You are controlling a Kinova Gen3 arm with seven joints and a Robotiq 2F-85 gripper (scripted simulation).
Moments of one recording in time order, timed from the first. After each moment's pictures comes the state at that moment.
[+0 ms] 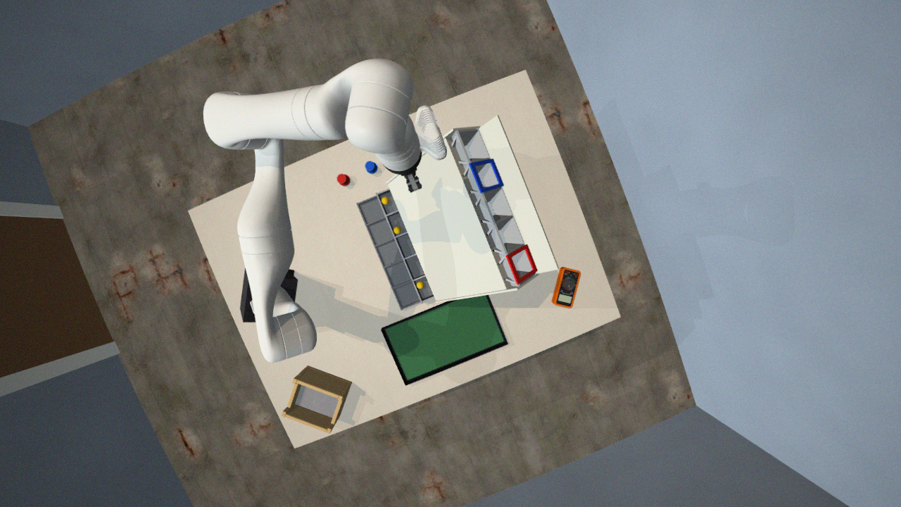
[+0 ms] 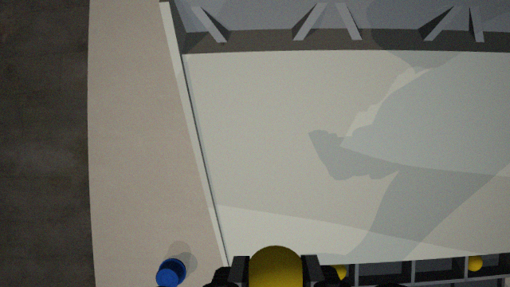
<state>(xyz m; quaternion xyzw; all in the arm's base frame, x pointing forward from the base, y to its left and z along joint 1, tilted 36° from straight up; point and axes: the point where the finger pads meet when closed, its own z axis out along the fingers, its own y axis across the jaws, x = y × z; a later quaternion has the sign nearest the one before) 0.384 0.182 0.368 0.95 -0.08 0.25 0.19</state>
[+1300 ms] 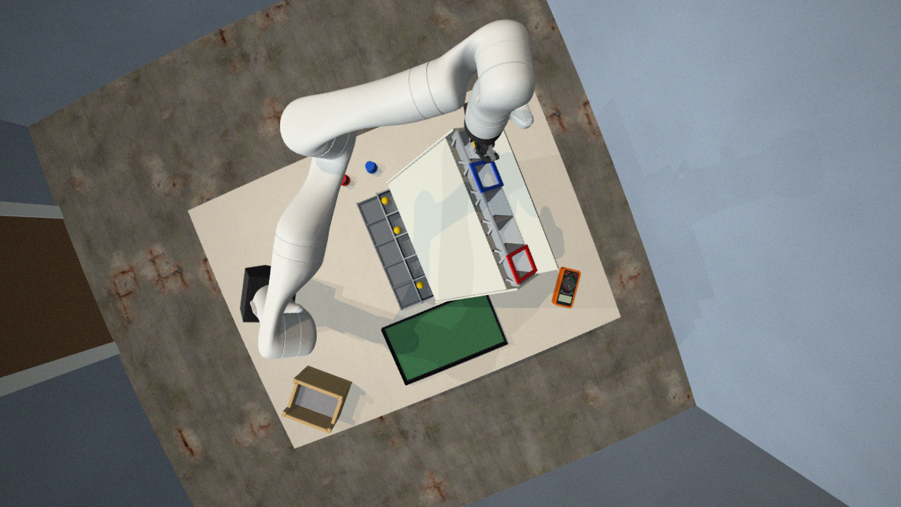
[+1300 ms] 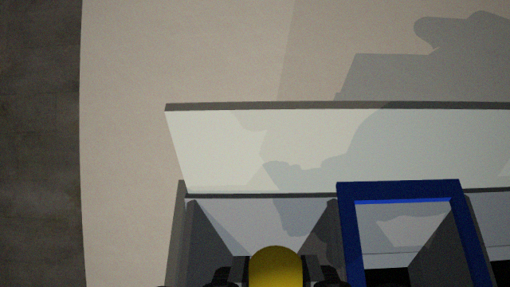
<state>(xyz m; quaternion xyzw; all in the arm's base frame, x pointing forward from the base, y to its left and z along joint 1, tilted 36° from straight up) 0.536 0.164 0.430 0.95 -0.08 0.24 0.19</state>
